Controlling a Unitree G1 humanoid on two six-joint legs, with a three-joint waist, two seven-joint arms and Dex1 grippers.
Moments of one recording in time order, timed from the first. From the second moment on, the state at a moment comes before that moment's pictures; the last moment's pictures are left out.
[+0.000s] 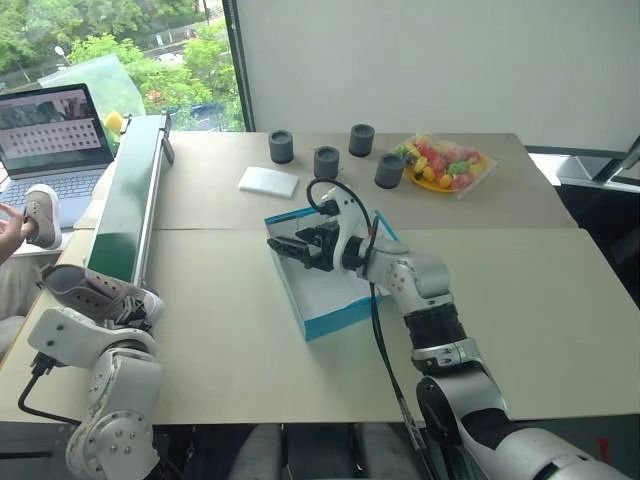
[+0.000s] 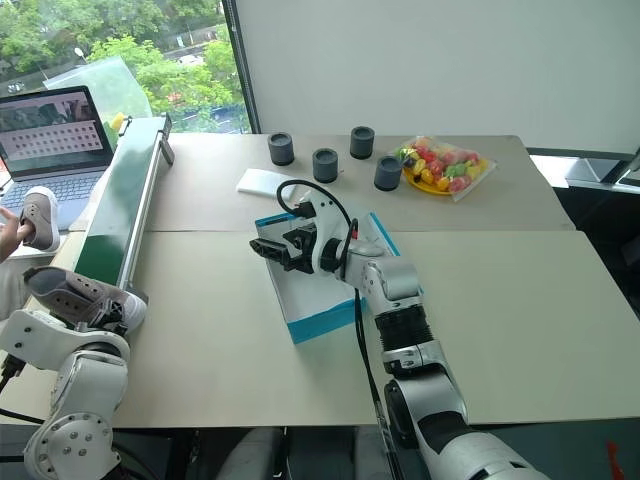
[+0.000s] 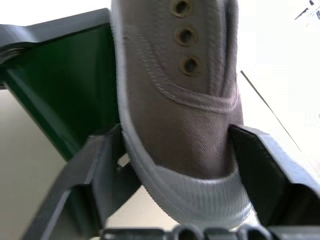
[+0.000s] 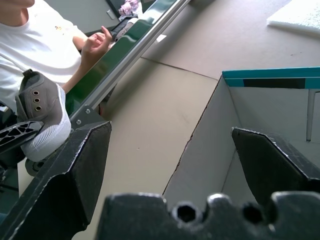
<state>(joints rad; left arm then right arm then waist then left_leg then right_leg) 0.01 -0.01 0.61 -0.66 -0.90 0.70 0.78 -0.81 -0.01 0.03 0.26 0.38 0.81 0.56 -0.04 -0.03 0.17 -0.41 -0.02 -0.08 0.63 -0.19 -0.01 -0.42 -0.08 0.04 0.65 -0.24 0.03</state>
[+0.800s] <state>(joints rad) 0.02 0.03 0.56 -0.65 -0.86 0.62 0.68 -0.81 -0.01 0.02 0.26 0.38 0.81 0.54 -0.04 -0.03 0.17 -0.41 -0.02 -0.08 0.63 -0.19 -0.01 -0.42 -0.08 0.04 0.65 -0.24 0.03</state>
